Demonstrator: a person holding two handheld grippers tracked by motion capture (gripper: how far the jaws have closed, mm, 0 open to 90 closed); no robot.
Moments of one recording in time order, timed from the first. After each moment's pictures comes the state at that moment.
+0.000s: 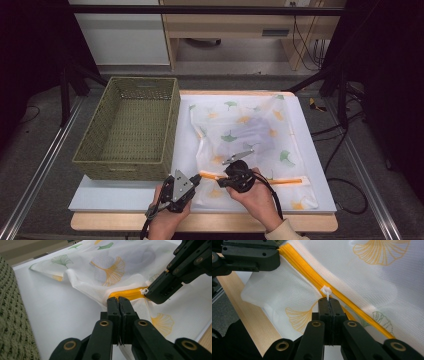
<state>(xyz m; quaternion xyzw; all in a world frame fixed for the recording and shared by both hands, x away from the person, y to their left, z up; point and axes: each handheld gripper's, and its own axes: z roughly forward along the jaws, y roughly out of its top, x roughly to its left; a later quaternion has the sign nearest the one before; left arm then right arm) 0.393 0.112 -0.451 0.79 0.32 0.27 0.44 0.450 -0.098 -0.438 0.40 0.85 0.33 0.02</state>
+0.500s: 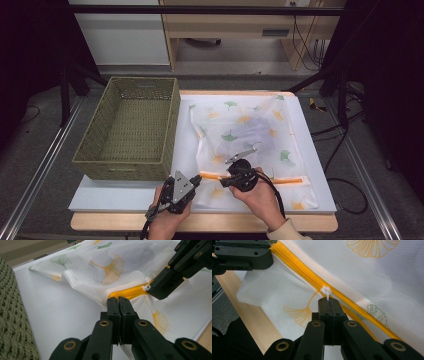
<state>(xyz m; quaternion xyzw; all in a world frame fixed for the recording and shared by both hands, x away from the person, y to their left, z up) 0.391 0.112 -0.450 0.79 0.32 0.27 0.44 0.451 -0.105 -0.435 0.41 0.85 0.32 0.02</state>
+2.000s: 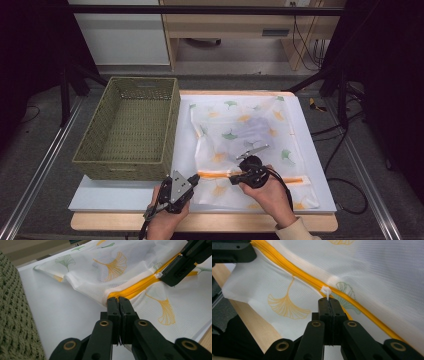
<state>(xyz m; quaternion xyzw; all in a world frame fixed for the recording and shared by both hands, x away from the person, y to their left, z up) 0.390 0.117 -0.449 0.79 0.32 0.27 0.45 0.456 -0.132 -0.428 0.43 0.84 0.32 0.01</state>
